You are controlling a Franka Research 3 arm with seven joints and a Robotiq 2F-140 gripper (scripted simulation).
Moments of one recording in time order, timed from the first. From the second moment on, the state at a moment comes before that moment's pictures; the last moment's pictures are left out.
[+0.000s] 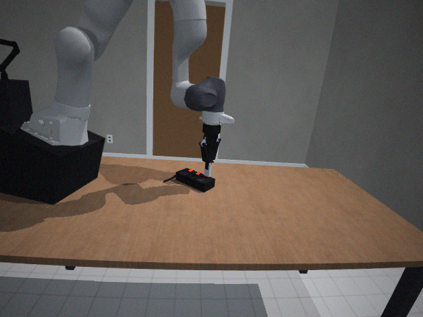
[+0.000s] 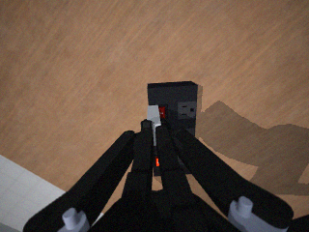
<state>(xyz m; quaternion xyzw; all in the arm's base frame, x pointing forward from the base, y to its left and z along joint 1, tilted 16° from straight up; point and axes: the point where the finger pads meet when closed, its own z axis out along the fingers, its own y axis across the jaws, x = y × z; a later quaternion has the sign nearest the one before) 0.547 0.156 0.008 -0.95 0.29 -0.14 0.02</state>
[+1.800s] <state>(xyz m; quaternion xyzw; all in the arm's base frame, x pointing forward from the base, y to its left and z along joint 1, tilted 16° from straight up) 0.538 0.158 0.045 -0.95 0.29 -0.14 0.02</state>
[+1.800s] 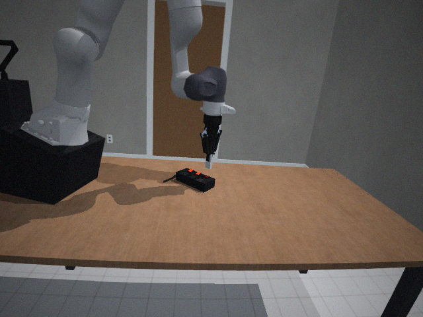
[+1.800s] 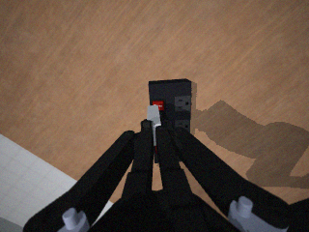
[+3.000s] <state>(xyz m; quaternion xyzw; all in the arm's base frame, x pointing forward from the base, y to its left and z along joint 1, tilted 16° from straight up) 0.496 0.183 0.047 -0.95 0.28 -0.14 0.02</state>
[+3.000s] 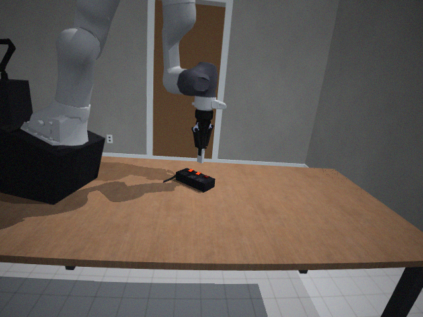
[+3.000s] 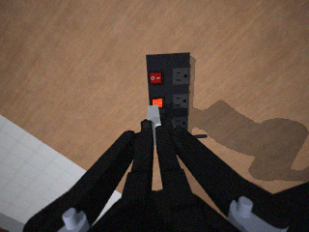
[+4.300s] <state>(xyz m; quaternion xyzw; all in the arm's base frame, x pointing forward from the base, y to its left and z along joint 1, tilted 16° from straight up) 0.498 0.181 0.035 -0.95 0.28 -0.13 0.02</state>
